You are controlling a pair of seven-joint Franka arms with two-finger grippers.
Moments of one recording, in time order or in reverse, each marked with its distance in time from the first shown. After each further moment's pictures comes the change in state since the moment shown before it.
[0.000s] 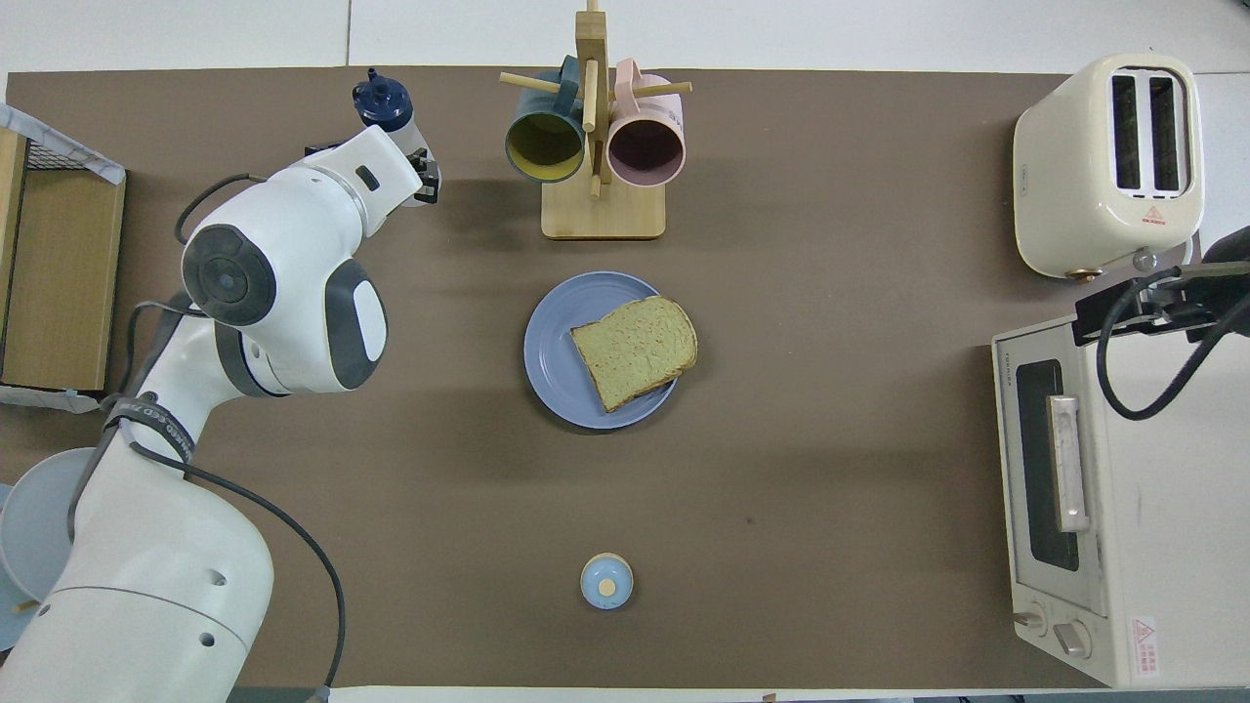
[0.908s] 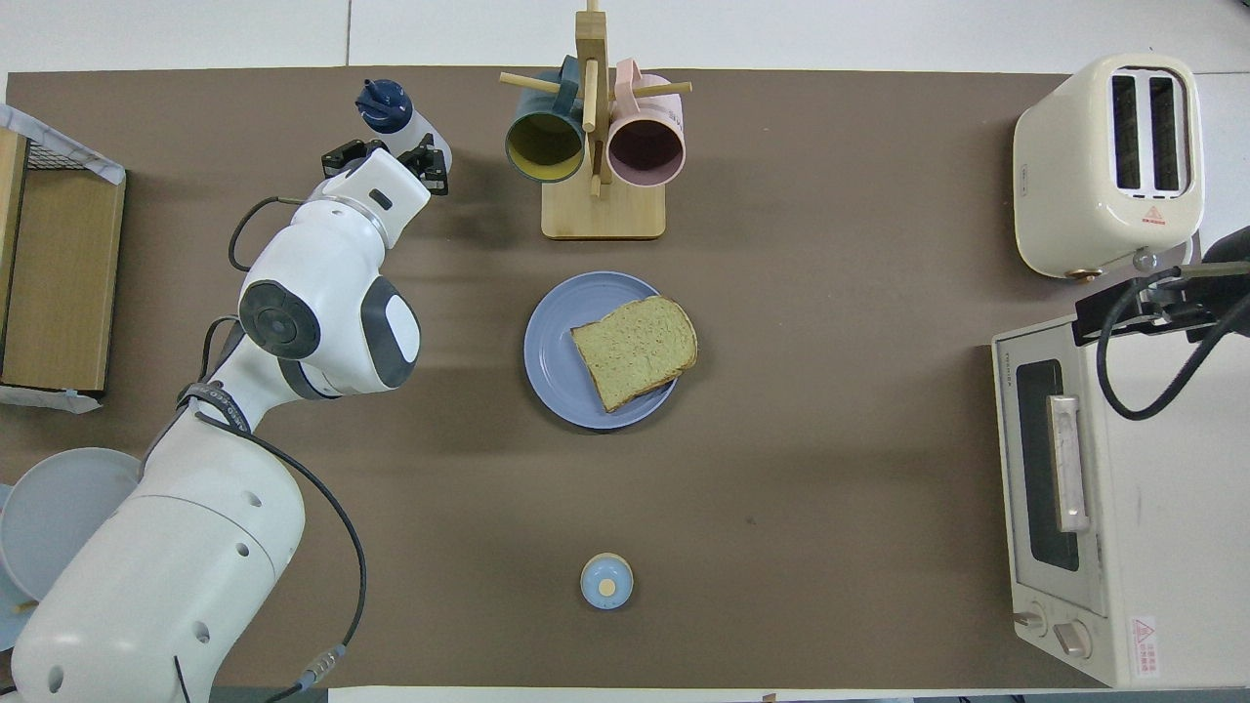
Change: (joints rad) left arm 0.250 0.108 -0.281 0.012 0.010 0.317 -0.004; right arm 0.000 0.000 0.000 0.000 0.000 0.000 0.000
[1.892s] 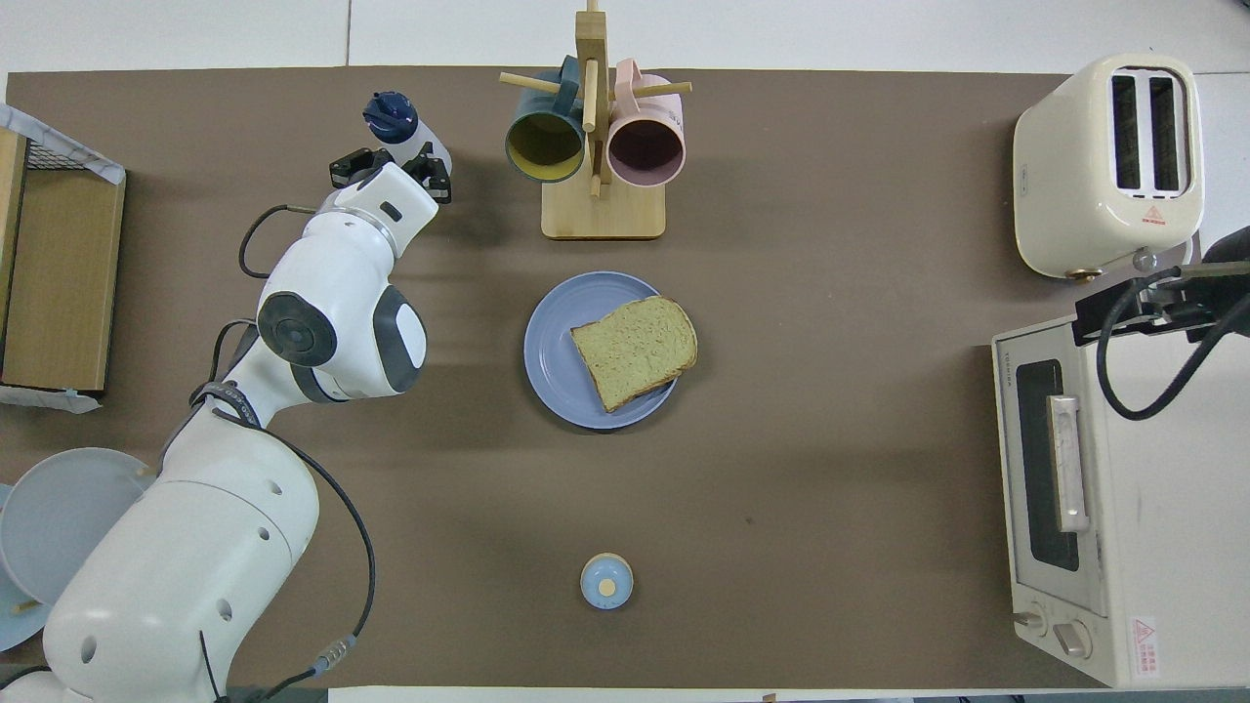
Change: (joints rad) left arm 0.001 0.036 -0.001 -0.008 0.011 0.047 0.000; right arm 0.000 0.000 0.000 0.000 0.000 0.000 0.000
